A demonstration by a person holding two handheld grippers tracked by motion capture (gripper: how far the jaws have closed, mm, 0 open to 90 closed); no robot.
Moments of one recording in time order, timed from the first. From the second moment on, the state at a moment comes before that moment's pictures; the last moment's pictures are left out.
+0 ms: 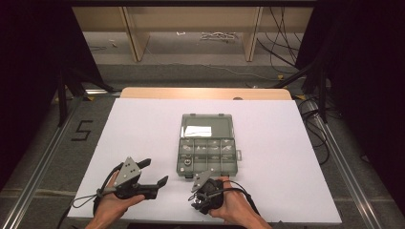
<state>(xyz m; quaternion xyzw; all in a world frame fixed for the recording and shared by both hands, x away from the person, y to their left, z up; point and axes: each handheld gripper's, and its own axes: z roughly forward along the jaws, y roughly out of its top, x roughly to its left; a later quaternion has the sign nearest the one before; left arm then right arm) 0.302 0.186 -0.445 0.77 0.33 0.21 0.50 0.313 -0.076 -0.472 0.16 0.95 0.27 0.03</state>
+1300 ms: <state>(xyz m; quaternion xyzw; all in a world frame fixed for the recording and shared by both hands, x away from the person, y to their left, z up) 0.305 0.185 -0.447 0.77 0.33 0.22 0.50 0.348 -0.074 -0.430 0.18 0.92 0.34 0.11</state>
